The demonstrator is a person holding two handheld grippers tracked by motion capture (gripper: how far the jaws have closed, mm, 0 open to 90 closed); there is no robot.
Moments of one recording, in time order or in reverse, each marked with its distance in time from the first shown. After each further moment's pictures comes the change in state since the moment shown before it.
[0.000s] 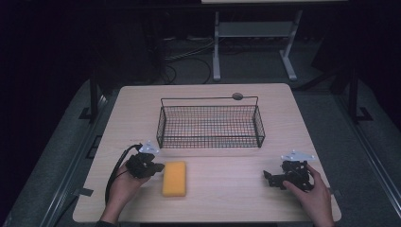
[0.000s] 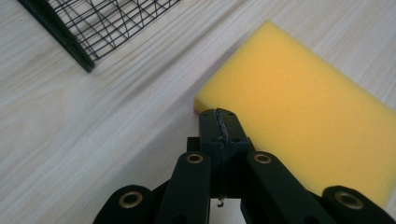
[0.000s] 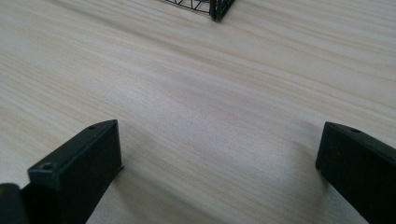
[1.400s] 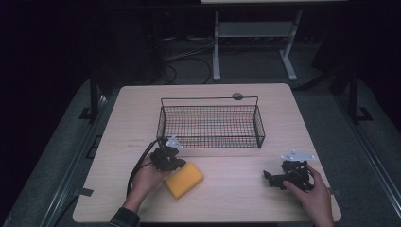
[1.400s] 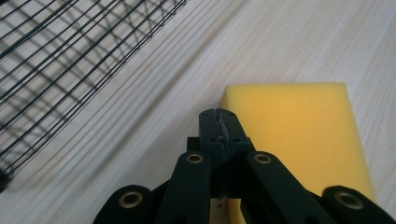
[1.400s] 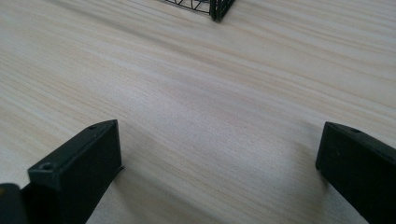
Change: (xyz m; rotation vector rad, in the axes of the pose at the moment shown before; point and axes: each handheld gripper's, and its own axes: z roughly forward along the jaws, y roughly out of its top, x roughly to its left) left arm -0.027 0.051 0.039 0.021 -0.080 0.098; right arm 0.000 0.000 0.000 0.000 0.000 0.000
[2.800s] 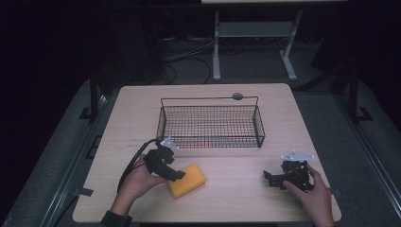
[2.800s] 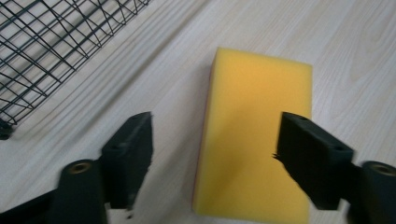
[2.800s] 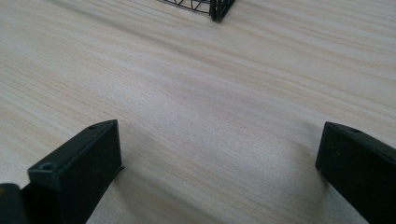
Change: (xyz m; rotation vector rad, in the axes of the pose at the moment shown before) left arm -0.015 -0.002 -0.032 0.085 -0.014 -0.040; right arm 0.000 0.000 0.000 0.000 0.000 0.000
